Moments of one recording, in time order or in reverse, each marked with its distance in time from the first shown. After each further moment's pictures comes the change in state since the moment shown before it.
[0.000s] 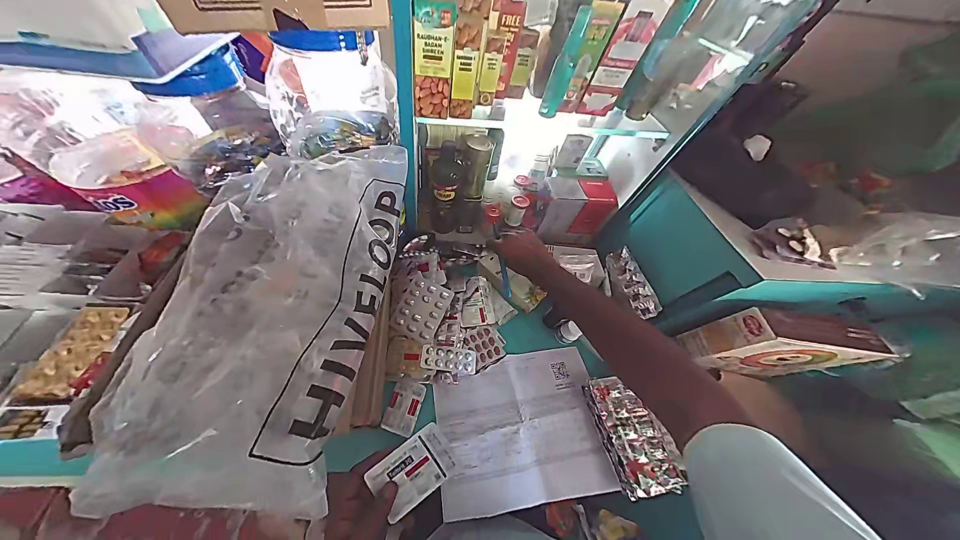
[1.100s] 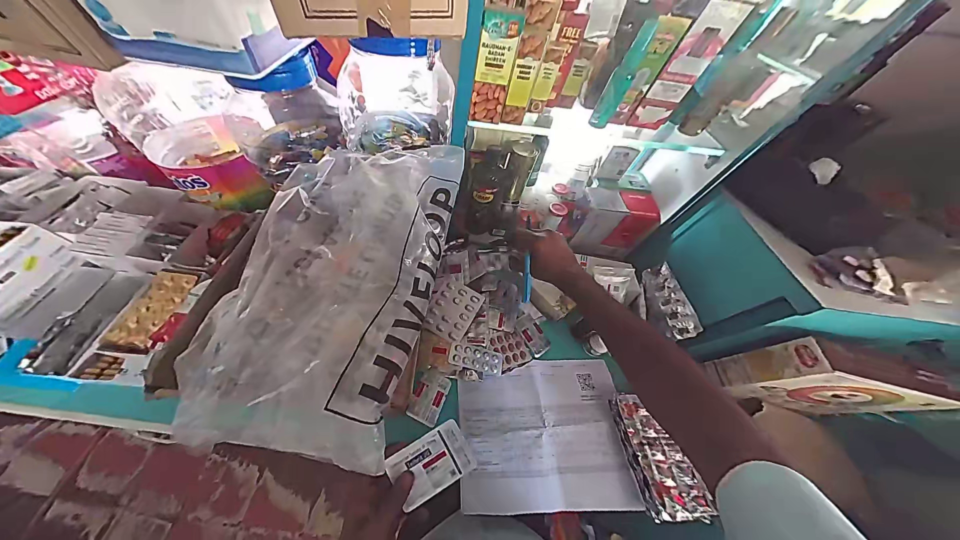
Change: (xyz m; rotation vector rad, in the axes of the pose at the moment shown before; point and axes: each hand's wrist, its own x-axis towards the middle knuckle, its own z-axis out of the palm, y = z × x) left_hand -0.011 0.006 -0.007 0.037 0.099 -0.063; right_hand -0.006 -0.033 -0.033 0.332 0.283 -0.078
